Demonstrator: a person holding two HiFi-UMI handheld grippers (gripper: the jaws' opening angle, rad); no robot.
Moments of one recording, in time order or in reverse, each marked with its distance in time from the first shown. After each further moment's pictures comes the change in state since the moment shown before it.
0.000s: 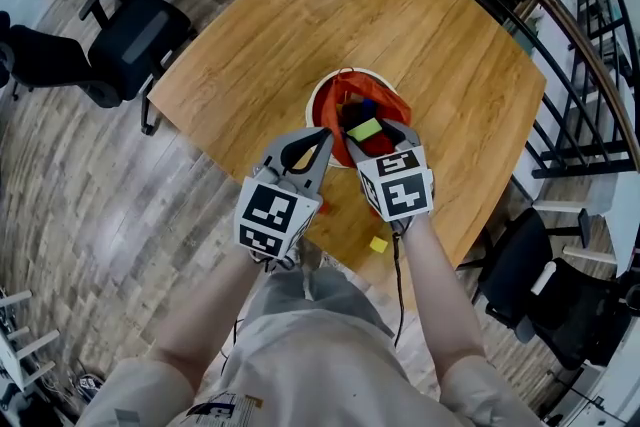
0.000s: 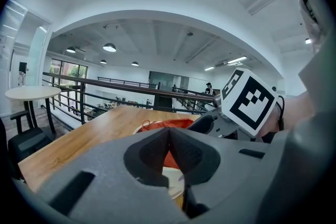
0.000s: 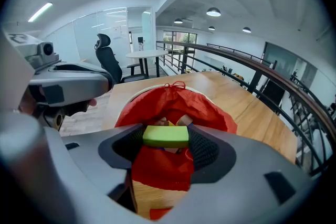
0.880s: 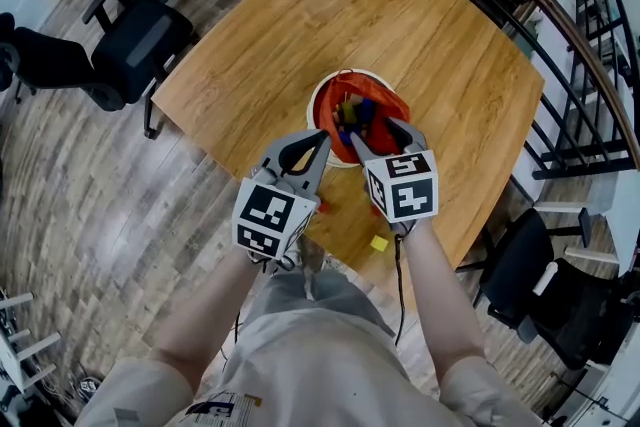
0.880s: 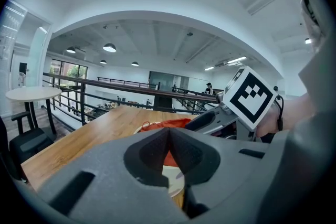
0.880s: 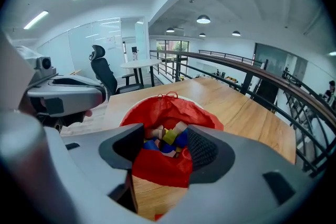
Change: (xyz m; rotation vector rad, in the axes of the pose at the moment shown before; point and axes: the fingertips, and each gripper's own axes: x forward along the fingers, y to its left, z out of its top) left arm -0.012 -0.003 0.006 0.001 0.002 0.001; right arm -0.021 -0.007 0.014 0.076 -0.098 -0.038
